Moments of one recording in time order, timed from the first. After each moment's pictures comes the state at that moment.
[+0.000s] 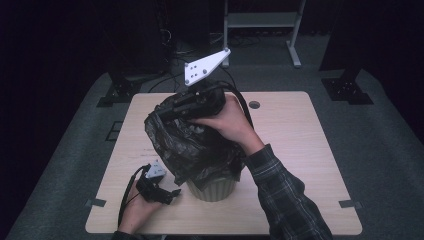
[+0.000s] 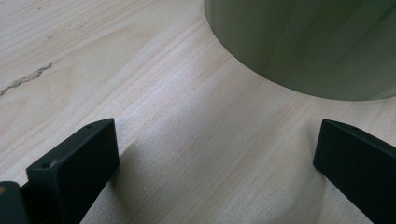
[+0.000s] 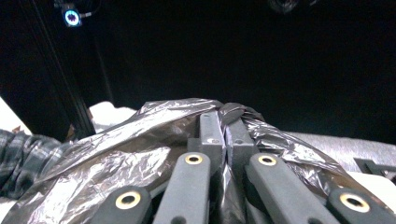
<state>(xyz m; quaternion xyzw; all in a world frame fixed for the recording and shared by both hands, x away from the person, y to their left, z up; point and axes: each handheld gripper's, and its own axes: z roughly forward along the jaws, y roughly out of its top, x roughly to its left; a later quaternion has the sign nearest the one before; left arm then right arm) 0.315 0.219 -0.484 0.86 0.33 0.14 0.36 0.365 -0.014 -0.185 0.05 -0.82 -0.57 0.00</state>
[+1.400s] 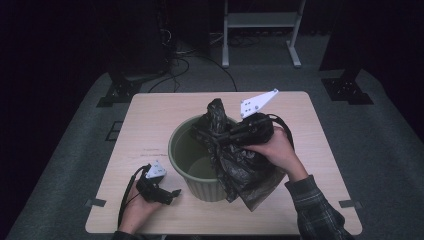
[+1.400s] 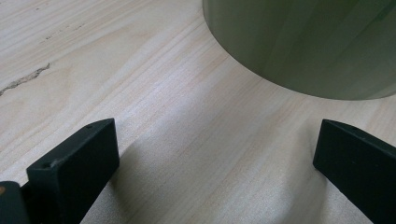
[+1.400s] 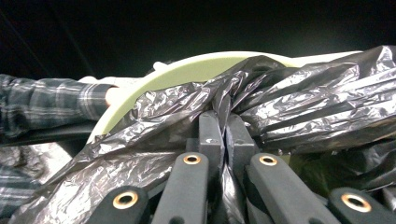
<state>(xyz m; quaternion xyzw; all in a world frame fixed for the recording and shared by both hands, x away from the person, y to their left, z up) 0.315 0.219 -0.483 0.86 0.32 0.14 0.36 0.368 -0.123 -0.286 -0.07 -0.86 -0.51 0.02</state>
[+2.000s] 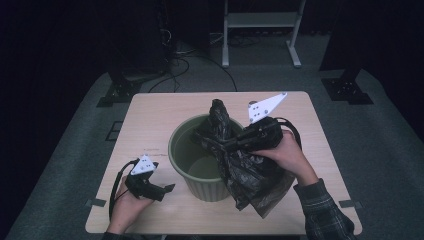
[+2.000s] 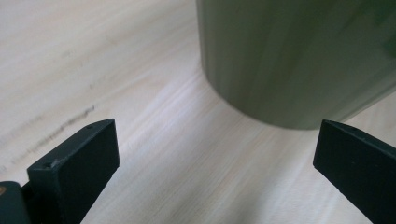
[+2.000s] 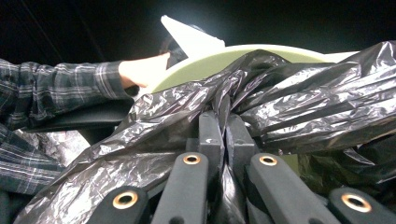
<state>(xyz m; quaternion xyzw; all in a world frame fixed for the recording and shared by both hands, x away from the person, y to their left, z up) 0.304 0.235 -0.435 0.85 0.30 0.16 0.41 0.354 -0.139 -0.283 -0.05 -0.86 -0.50 0.03</state>
